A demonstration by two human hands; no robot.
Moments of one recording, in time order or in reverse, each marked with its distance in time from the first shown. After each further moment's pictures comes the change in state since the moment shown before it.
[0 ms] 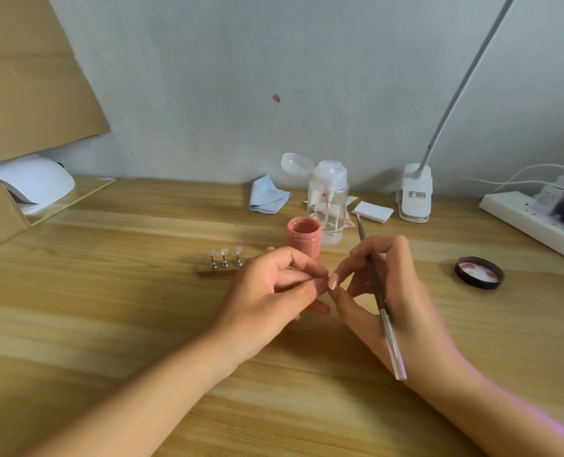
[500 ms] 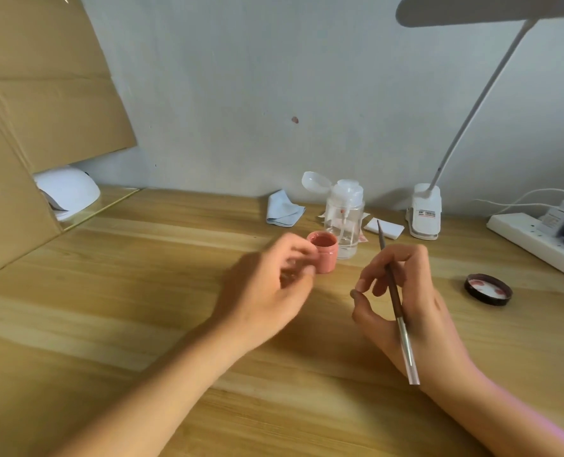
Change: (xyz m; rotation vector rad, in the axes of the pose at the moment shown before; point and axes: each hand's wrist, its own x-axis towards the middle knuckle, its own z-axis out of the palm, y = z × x) left_hand 0.005 0.001 -0.033 0.537 0.195 0.290; right_hand 0.004 -0.015 -0.002 -0.129 0.062 -0.069
